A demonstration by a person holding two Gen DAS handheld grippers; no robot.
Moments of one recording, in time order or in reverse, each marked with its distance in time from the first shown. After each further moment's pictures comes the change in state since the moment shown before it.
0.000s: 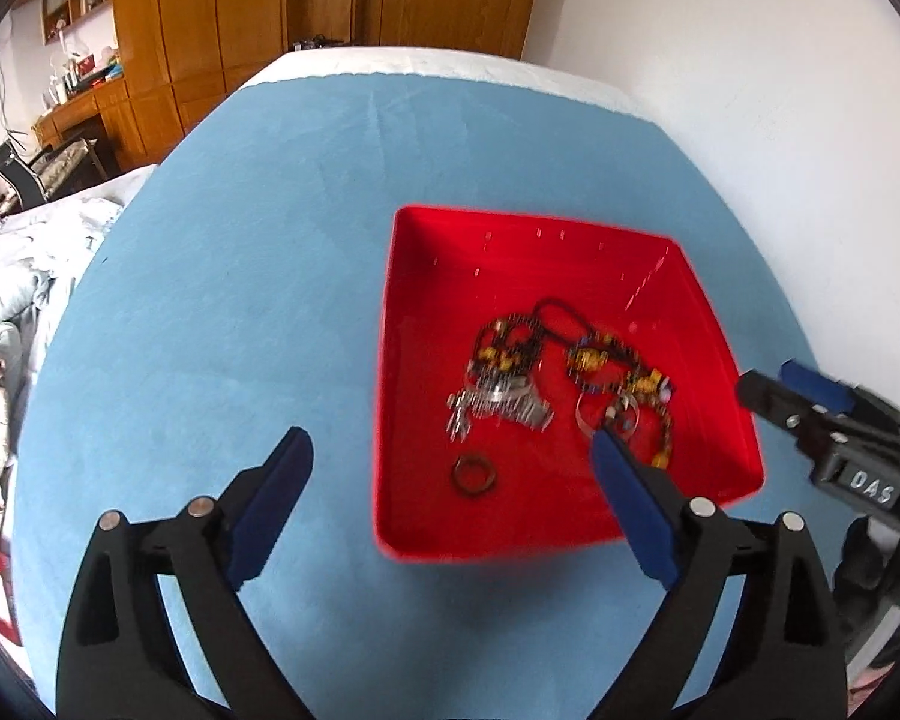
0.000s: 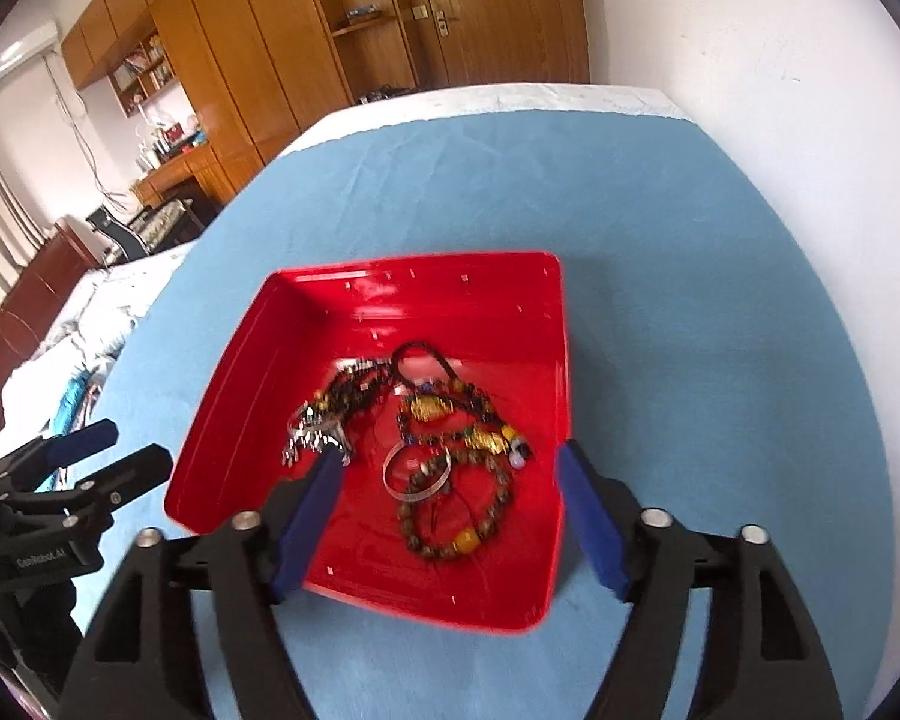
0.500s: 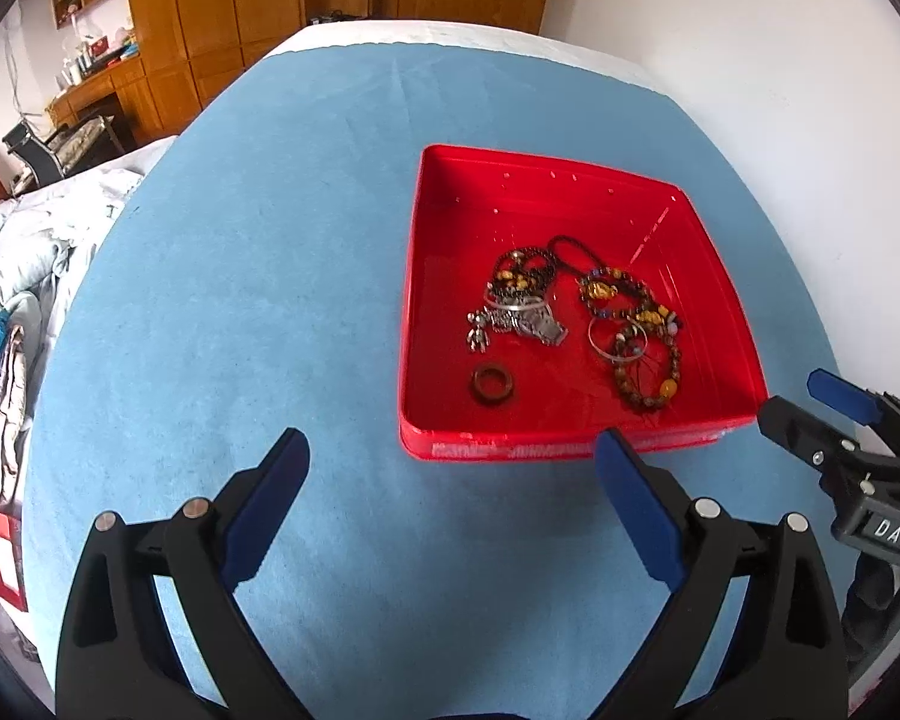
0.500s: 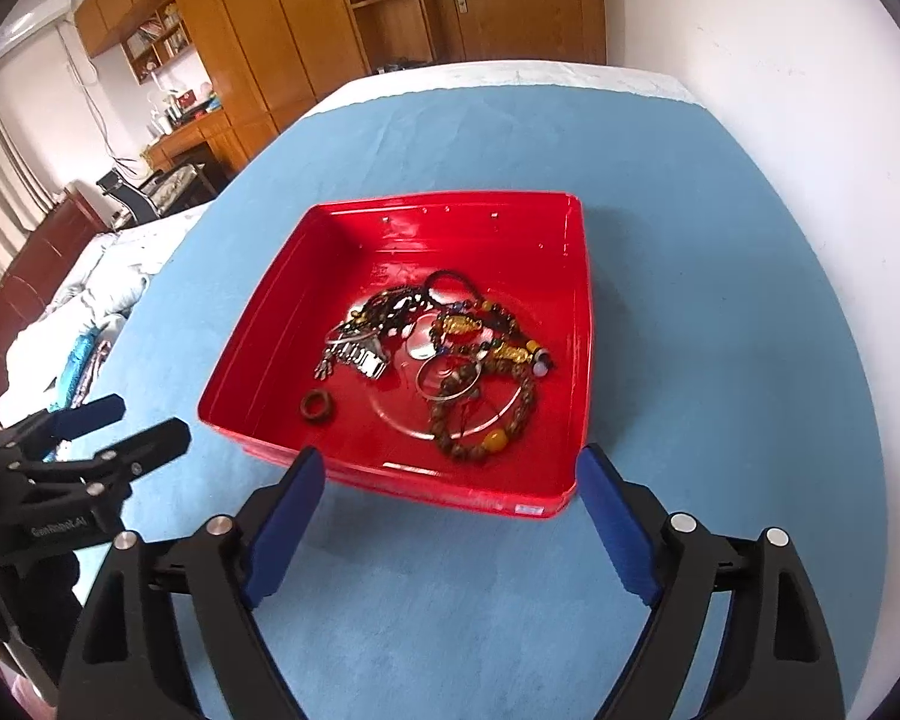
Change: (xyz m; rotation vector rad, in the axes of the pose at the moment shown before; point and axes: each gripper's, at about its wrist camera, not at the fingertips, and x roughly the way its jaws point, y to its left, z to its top) left arm -0.025 0.005 -0.037 -0.016 0.050 0.034; right arm -0.025 0.019 -0.043 -0.041 0.055 0.023
